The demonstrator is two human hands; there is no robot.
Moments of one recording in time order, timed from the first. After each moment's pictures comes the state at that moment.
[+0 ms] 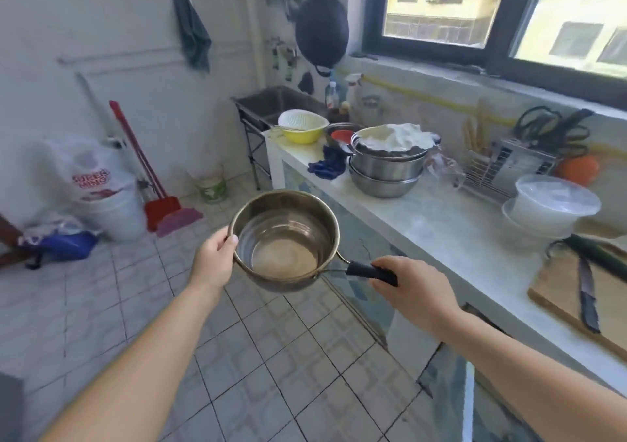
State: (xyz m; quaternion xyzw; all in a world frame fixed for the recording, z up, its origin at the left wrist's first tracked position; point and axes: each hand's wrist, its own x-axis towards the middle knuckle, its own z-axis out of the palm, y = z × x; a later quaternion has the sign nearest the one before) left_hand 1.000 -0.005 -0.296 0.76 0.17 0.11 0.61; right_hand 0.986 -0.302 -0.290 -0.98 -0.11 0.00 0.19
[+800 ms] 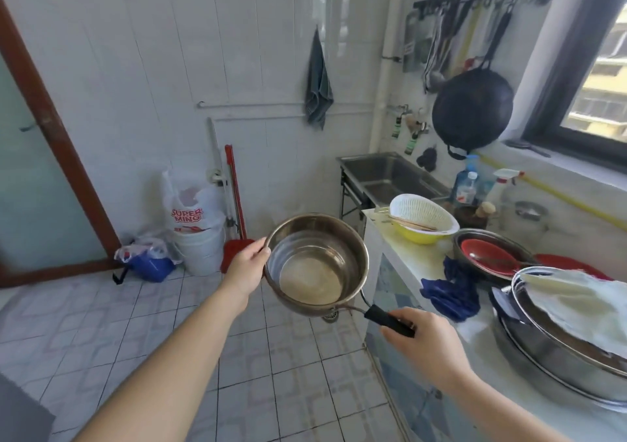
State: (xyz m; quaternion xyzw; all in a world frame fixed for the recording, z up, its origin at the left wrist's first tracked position) left_hand 1.319 0.229 -0.267 0.71 0.24 0.17 0.64; right_hand 1.339 -0.071 -0.276 -0.93 -0.18 0.06 0.32
